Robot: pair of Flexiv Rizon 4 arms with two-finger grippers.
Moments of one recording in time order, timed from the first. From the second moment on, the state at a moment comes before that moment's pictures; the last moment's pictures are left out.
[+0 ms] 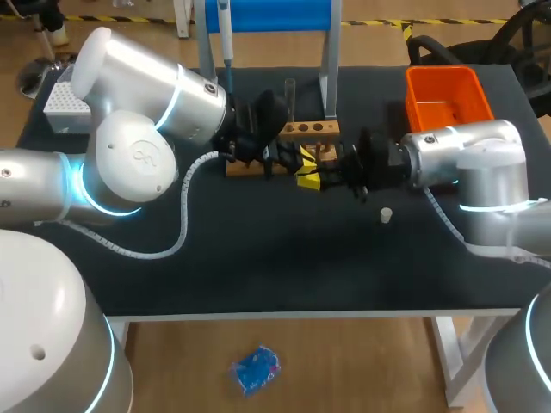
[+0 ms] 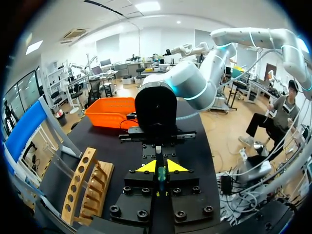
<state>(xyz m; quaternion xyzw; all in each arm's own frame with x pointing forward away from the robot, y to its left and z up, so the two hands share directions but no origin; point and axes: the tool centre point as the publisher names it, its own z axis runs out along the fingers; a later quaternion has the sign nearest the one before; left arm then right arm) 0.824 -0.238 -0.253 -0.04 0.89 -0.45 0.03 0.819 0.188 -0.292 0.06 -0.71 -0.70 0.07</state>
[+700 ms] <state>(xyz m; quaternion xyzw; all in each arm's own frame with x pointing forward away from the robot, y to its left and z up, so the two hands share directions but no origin) 0.884 -0.178 -0.197 -0.12 0.88 -0.43 0.16 0.795 0.155 -0.308 0.05 -0.72 -0.69 0.07</state>
